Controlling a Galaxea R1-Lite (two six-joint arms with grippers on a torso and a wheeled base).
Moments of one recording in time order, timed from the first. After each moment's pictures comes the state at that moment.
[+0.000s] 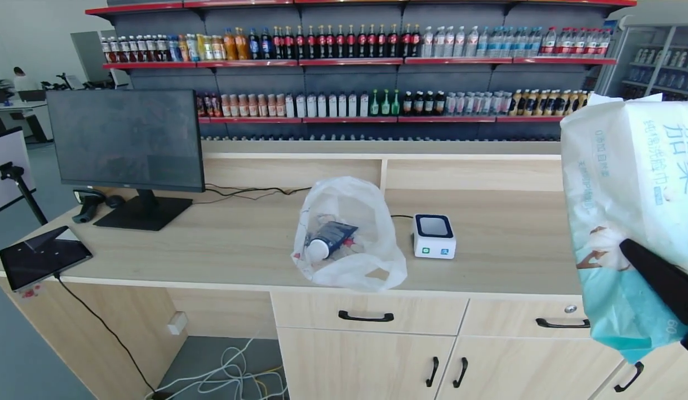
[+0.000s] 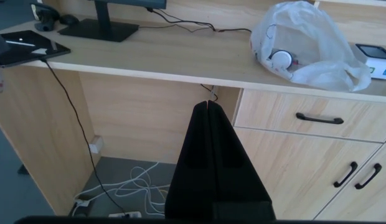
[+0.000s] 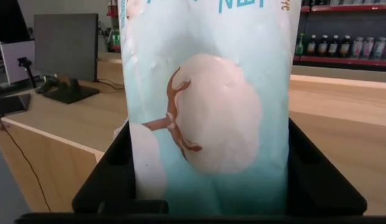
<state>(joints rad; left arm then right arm) 0.00 0.00 0.00 0.00 0.00 -0.01 0.29 1.06 -0.07 -1.25 0.08 0.02</state>
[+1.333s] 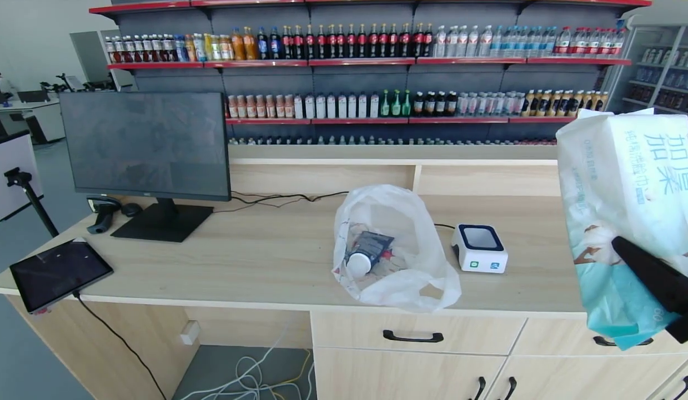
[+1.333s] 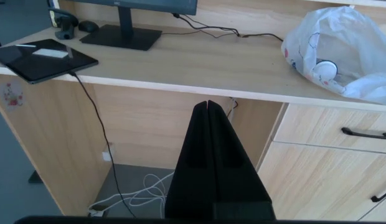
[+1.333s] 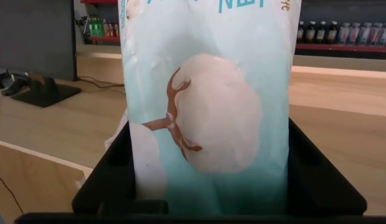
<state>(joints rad) 0.00 0.00 0.00 0.00 0.00 0.00 0.20 1.13 -0.08 -1.25 0.09 0.01</state>
